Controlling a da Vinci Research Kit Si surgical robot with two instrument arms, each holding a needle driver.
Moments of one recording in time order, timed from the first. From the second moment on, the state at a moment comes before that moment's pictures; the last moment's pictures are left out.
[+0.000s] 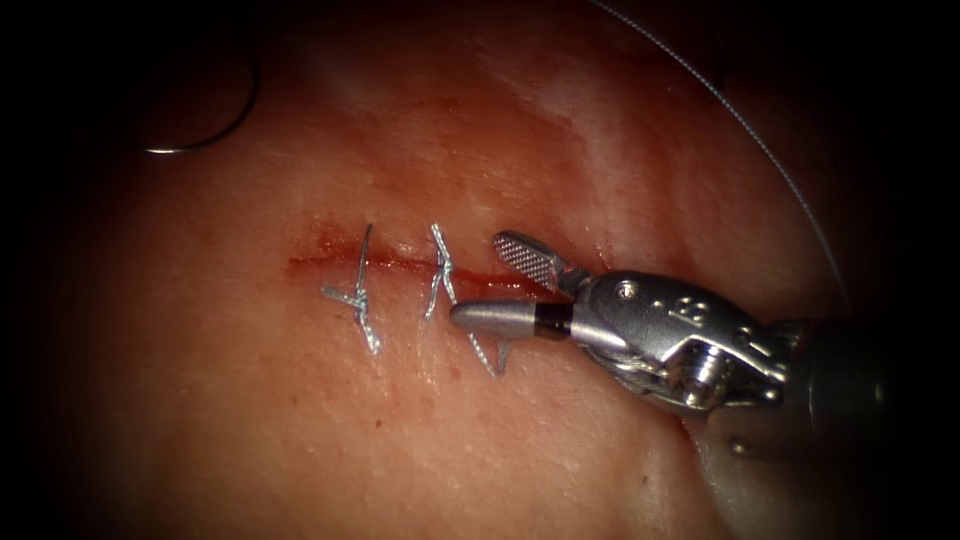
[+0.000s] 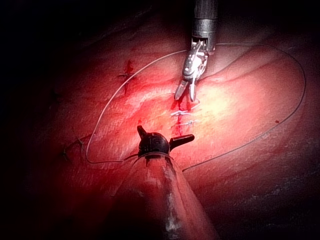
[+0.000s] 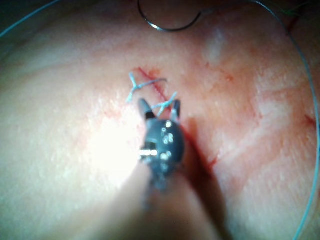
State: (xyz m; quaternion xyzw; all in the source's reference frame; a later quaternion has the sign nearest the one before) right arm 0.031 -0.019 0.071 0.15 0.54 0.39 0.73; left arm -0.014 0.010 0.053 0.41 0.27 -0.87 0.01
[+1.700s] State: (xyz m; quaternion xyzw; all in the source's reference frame) right arm 0.023 -0.018 0.070 0.15 0.52 0.37 0.75; left arm -0.034 -0.004 0.066 0.53 0.22 -0.79 -0.20
